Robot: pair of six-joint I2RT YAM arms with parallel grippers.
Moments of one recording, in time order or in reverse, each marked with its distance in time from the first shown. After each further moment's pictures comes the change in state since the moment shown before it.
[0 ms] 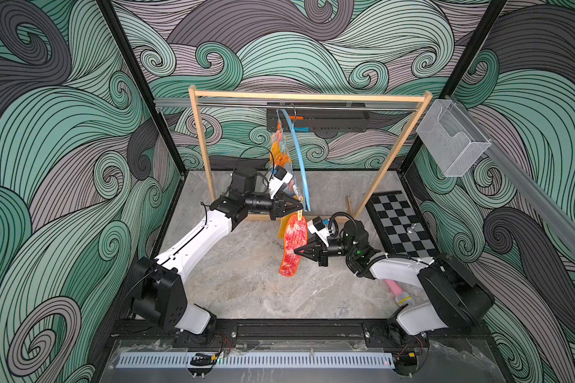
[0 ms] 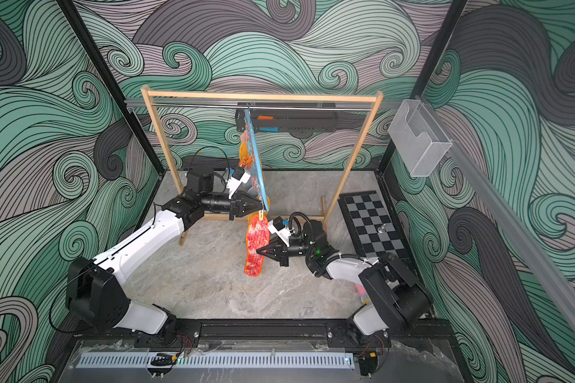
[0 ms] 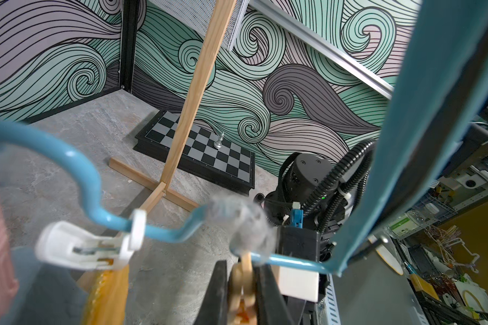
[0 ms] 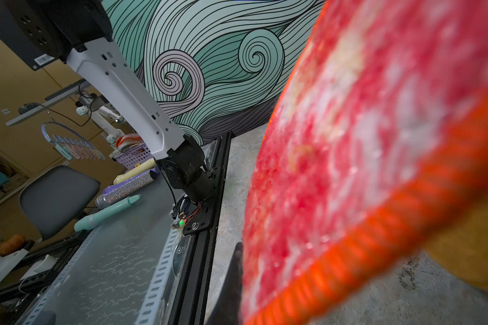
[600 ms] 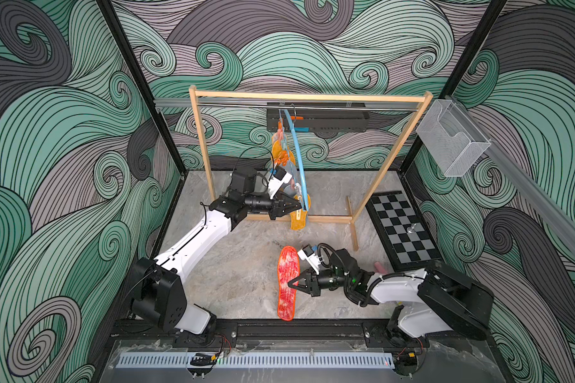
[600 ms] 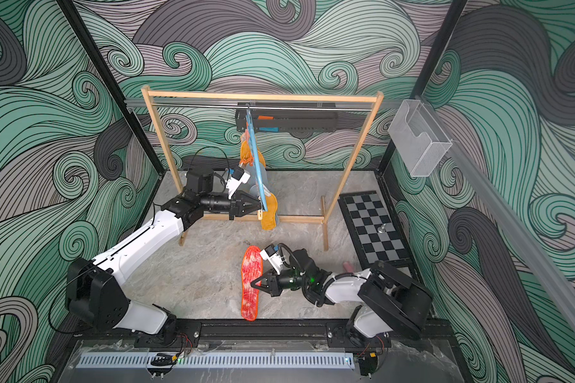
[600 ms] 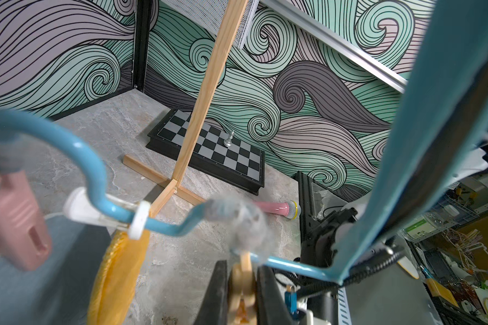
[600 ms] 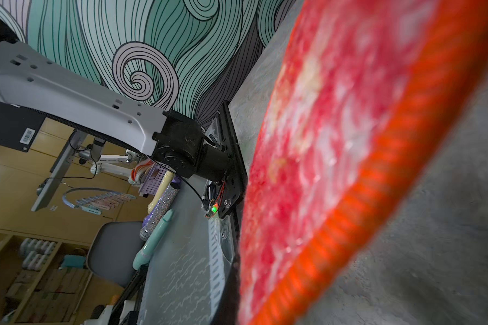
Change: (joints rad) left arm 0.000 -0.007 0.000 -0.019 -0.036 0.024; right arm 0.329 0.018 -0.171 -0.023 0.332 0.454
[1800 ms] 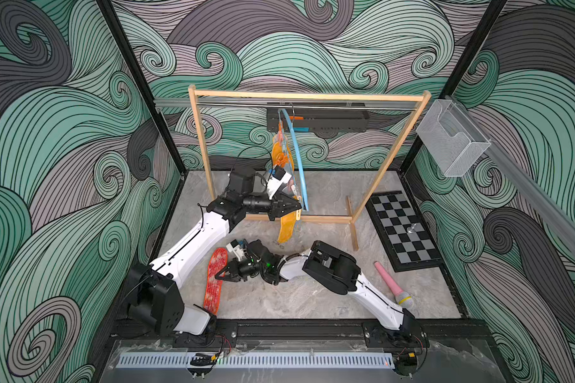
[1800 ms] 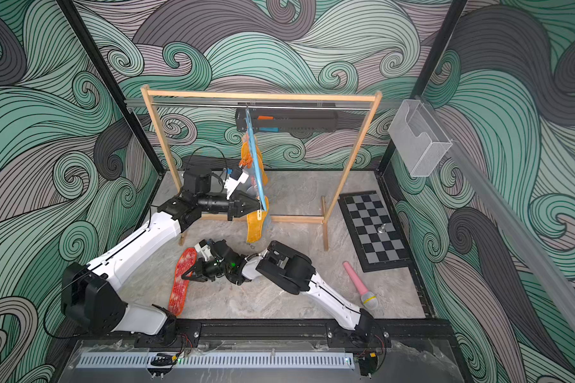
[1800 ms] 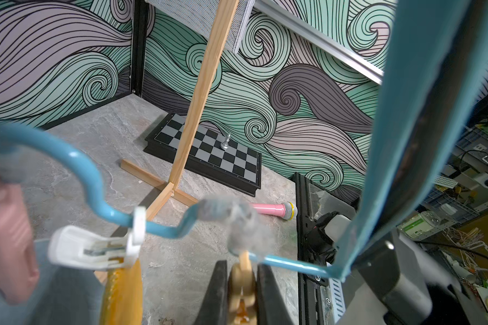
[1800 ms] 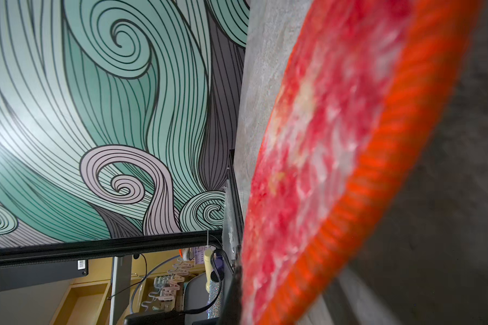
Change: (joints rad) left arm 0.000 -0.039 0.000 -0.014 0.000 -0.004; right arm 0.175 1.000 1.157 -0.084 -0.006 0.530
